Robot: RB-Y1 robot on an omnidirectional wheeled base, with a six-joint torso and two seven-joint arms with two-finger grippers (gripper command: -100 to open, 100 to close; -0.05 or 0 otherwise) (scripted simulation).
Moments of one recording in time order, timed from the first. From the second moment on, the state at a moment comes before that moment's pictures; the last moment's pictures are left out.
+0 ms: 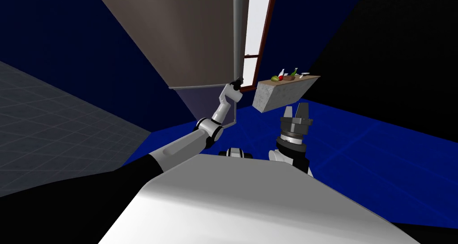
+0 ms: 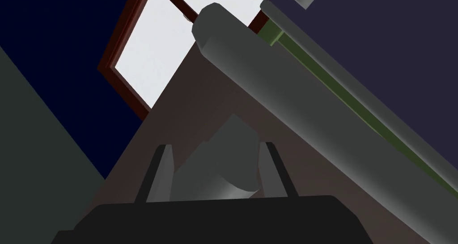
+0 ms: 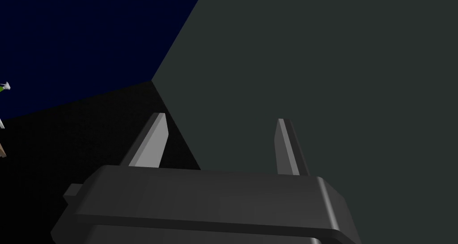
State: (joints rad) left arm -1.13 -0.05 -0.09 -1.15 -0.47 0.62 -0.34; right arm 0.53 0.03 0.05 -2.33 0.01 -0.60 0.16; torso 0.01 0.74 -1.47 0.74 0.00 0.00
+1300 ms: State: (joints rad) left arm -1.17 -0.05 -0.22 -1.14 -0.30 0.57 -0.35; right arm 0.53 0.03 0.05 -2.33 0.01 -0.60 0.16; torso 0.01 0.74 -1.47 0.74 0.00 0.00
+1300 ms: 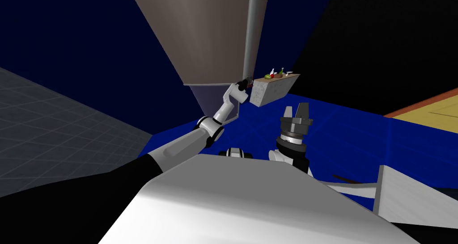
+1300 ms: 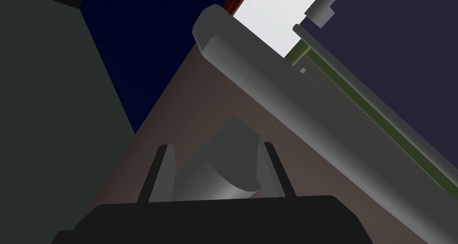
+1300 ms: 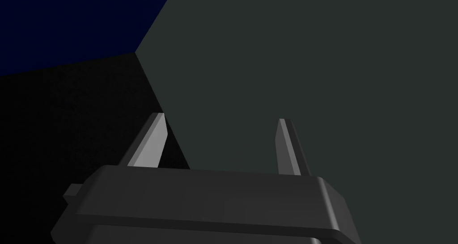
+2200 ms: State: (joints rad) left arm -1.18 -0.05 -0.29 -1.14 -0.22 0.55 -0.35; right arm 0.54 0.03 0.05 -2.33 0.01 -0.60 0.16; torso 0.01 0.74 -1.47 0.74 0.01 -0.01
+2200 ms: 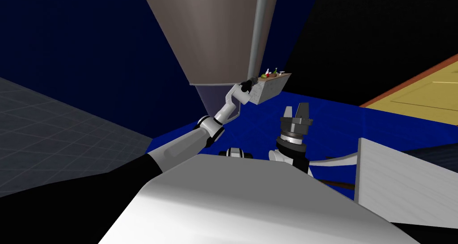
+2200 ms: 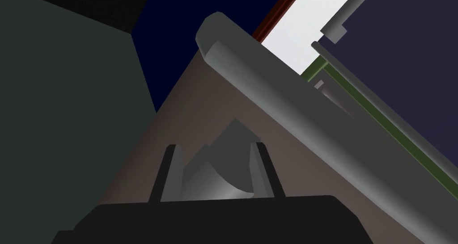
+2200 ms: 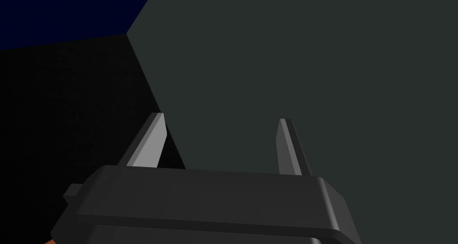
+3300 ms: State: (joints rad) left arm -1.25 -0.04 -0.37 -1.18 -0.08 0.59 -0.35; right arm 0.54 0.03 0.05 -2.33 0.01 -0.60 0.16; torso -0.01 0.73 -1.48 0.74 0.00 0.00
